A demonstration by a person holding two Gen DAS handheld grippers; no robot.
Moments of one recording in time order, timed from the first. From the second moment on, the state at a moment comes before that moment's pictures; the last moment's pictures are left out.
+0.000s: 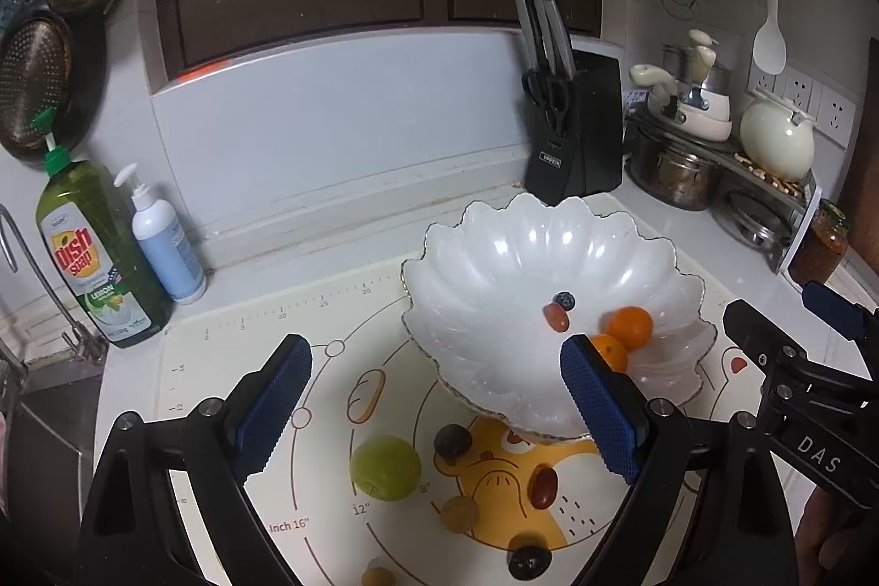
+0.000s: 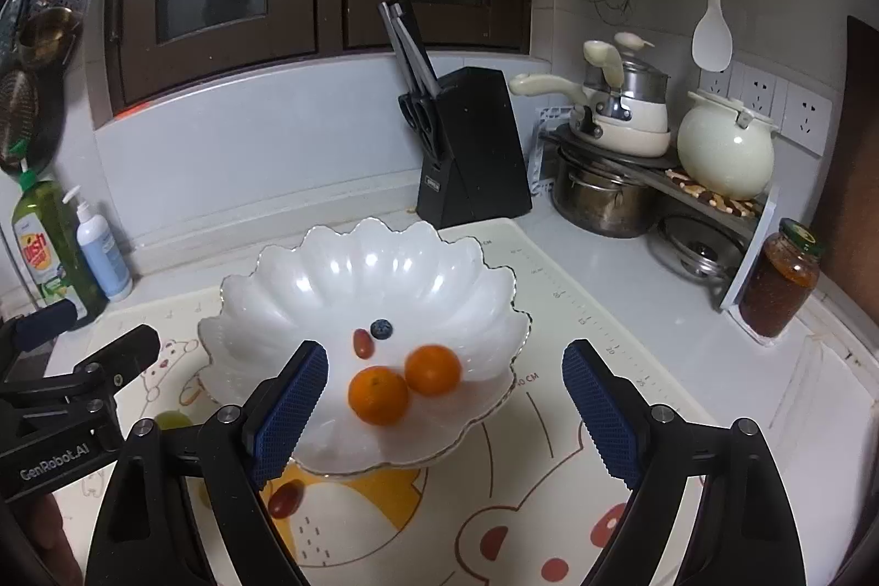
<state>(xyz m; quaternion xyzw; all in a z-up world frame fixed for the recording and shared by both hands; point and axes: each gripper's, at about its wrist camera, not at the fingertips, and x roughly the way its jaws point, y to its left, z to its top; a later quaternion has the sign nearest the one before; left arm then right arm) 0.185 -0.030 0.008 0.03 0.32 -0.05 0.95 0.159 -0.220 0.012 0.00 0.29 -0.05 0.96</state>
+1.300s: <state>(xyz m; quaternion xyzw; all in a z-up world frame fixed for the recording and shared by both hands) 0.124 0.025 -0.009 0.02 0.33 -0.02 0.94 0.115 -0.165 -0.005 -0.02 0.29 0.00 0.96</state>
